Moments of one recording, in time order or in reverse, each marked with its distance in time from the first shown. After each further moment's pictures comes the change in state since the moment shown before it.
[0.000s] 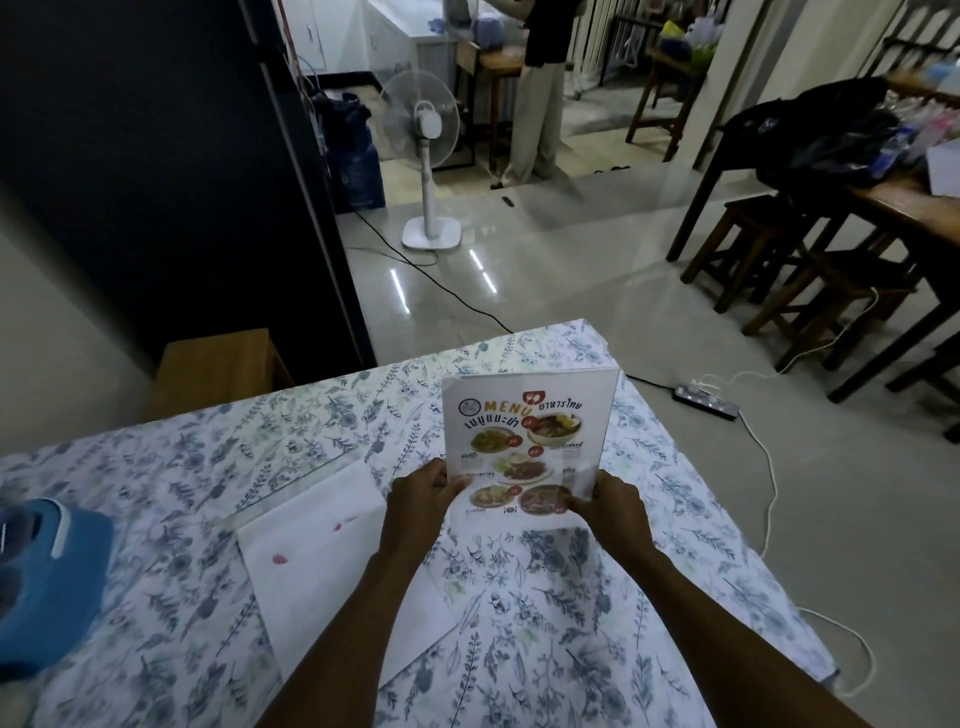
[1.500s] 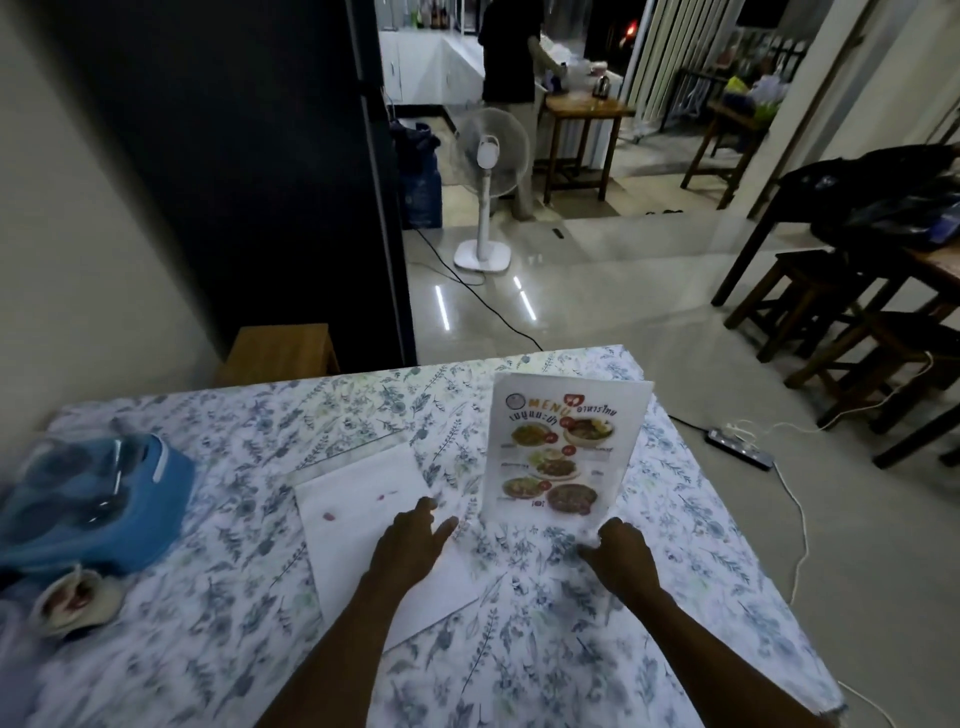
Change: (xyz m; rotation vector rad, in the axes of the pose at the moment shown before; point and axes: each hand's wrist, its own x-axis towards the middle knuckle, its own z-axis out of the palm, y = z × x) left_hand -0.076 -0.041 -0.031 0.169 -0.121 -0.294; right_hand -0.044 0.016 0.030 -0.309 -0.091 0.018
